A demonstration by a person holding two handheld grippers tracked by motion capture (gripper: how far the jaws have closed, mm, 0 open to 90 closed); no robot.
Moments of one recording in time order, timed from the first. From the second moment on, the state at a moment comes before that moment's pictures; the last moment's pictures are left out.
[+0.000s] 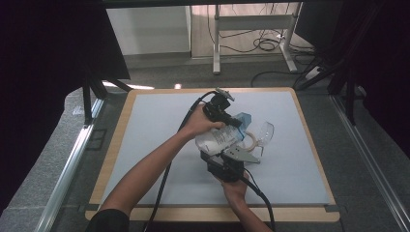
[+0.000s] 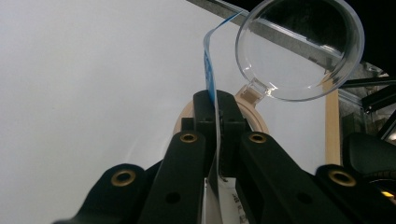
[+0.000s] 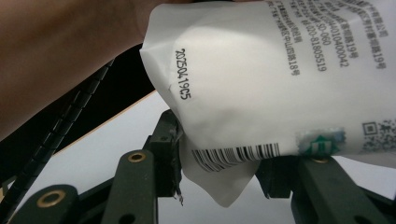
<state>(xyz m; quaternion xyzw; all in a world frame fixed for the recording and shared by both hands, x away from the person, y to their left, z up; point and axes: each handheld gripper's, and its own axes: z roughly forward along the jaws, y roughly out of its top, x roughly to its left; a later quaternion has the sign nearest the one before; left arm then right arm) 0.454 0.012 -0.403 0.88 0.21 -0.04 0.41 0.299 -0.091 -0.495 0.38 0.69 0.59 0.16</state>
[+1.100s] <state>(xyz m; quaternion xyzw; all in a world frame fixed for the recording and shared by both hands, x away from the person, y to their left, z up) 0.452 0.012 -0.402 0.89 0.21 -0.04 0.40 0.298 -0.089 -0.491 0.37 0.69 0.60 0.16</state>
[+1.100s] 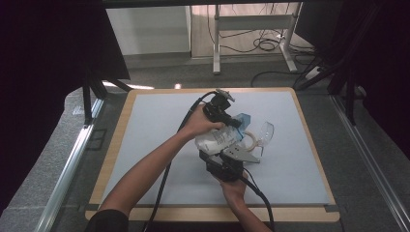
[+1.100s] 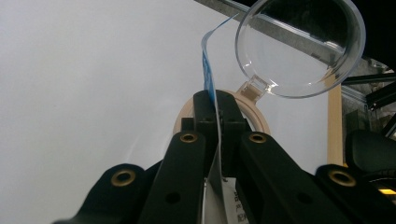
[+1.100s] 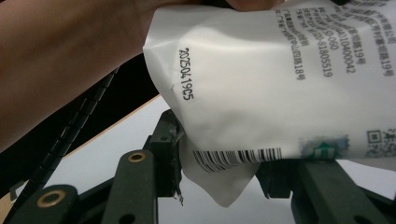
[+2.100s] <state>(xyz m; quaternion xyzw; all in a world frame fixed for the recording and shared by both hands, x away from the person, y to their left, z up) 0.451 0.011 -0.401 0.89 0.21 -0.04 0.40 0.296 -0.088 -0.490 0.38 0.68 0.60 0.16</state>
